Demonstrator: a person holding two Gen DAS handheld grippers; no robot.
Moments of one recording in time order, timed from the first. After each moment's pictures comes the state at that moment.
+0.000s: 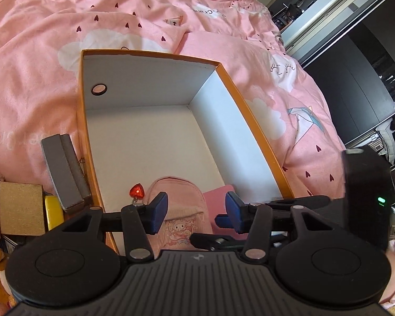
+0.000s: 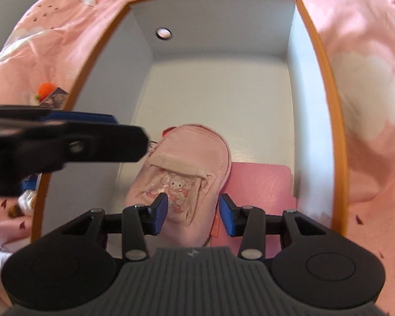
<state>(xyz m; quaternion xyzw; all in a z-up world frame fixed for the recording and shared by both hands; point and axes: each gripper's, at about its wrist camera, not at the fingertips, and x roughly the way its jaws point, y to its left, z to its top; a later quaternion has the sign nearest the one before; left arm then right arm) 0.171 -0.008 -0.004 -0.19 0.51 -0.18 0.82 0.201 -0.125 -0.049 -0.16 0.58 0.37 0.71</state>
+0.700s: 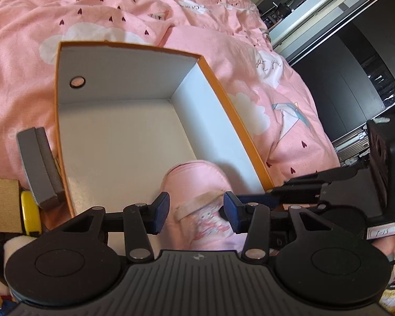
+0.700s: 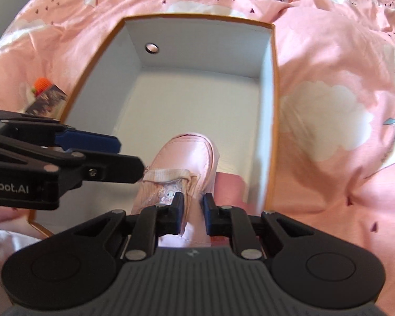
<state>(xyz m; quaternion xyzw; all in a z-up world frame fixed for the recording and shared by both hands) 0.169 -0.025 -0.011 -0.21 0.51 -0.21 0.81 0.212 -0.149 0.000 -0.23 0.55 0.36 0.72</state>
